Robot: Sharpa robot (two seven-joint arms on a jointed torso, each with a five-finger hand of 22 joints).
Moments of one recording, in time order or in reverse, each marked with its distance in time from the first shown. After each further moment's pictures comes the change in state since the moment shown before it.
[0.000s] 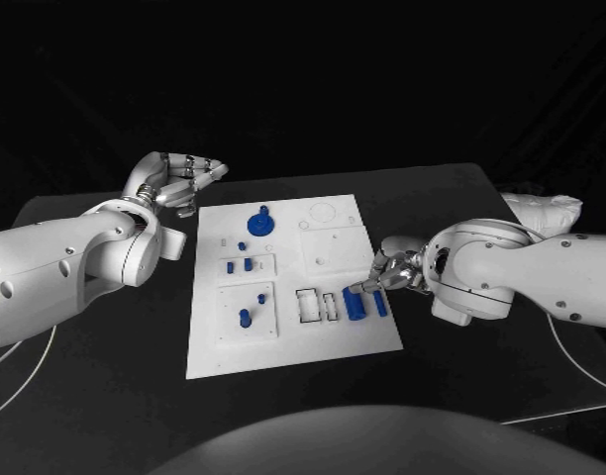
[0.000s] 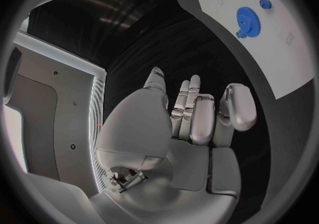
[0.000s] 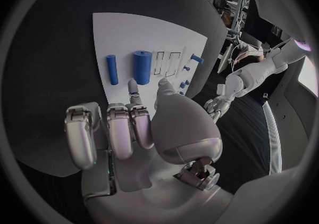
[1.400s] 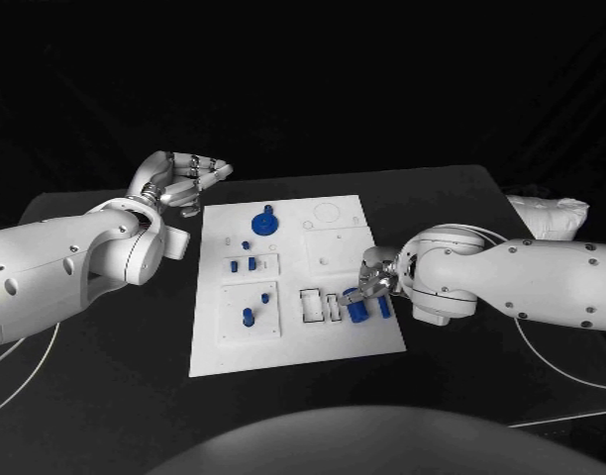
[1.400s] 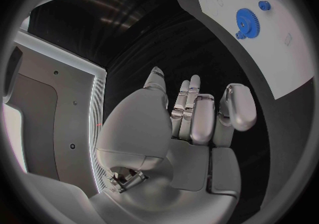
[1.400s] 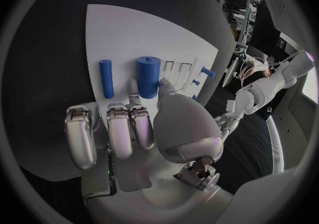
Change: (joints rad) left arm 0.000 -0.007 0.000 0.007 -0.003 0.009 0.000; left_hand 0.000 0.000 -0.003 -0.003 0.000 0.000 0.000 0.000 0.000 0.000 0.000 0.000 0.000 -0.003 0.003 0.000 -0.001 0.000 0.000 0.000 0.000 0.000; right arm -0.050 0.151 0.011 -0.136 -0.056 0.094 -0.030; right_hand 0.026 -0.003 0.070 -0.069 -0.003 -0.020 0.008 -0.031 0.432 -0.001 0.014 0.000 0.000 0.000 0.008 0.000 0.000 0.000 0.000 0.000 -0.001 0.000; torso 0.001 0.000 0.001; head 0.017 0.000
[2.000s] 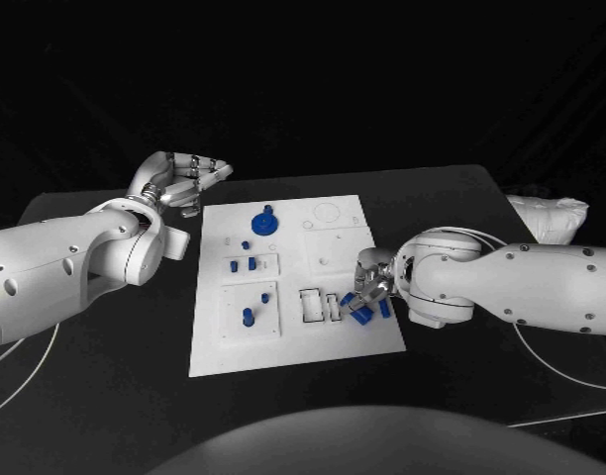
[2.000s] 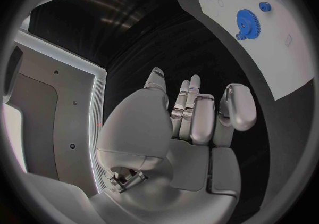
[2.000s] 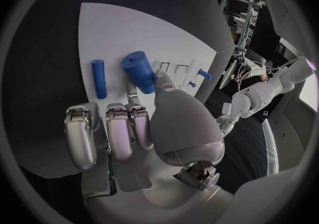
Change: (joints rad) left arm 0.000 -0.001 0.000 0.002 0.000 0.002 0.000; left_hand 0.004 0.004 0.000 0.000 0.000 0.000 0.000 0.000 0.000 0.000 0.000 0.000 0.000 0.000 0.000 0.000 -0.001 0.000 0.000 0.000 0.000 0.000; right arm -0.006 0.000 0.000 0.023 -0.040 -0.024 0.009; right_hand 0.117 -0.055 0.038 -0.028 0.049 0.060 -0.010 -0.054 -0.081 0.000 -0.007 0.000 0.000 0.000 0.000 0.000 0.000 0.000 0.004 0.004 0.000 0.000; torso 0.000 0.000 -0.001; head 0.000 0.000
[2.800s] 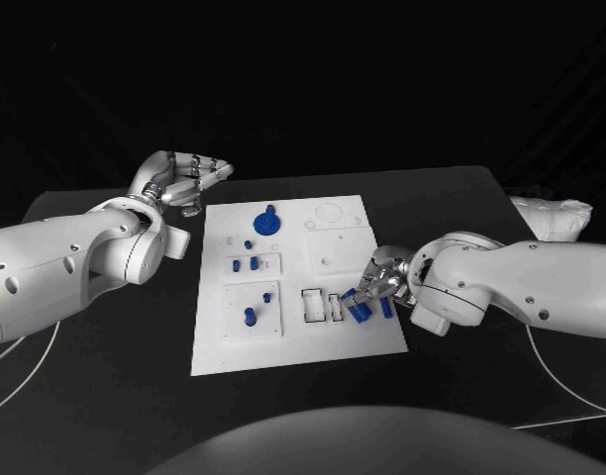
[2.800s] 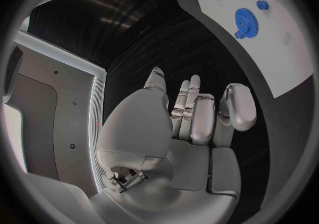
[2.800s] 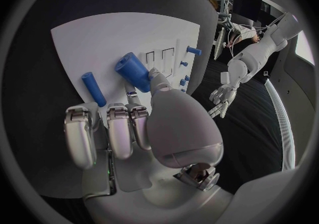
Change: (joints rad) left arm 0.000 -0.008 0.000 0.002 -0.002 0.000 -0.001; left_hand 0.000 0.000 0.000 0.000 0.000 0.000 0.000 0.000 0.000 0.000 0.000 0.000 0.000 0.000 0.000 -0.004 0.000 0.000 0.000 0.000 0.000 0.000; right arm 0.008 -0.052 -0.009 0.019 0.293 -0.172 0.067; right_hand 0.039 0.030 0.053 -0.001 -0.024 0.052 0.018 -0.048 -0.376 -0.002 -0.027 0.000 0.000 -0.002 -0.006 0.000 0.000 0.000 0.000 0.000 0.000 0.000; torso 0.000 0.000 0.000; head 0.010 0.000
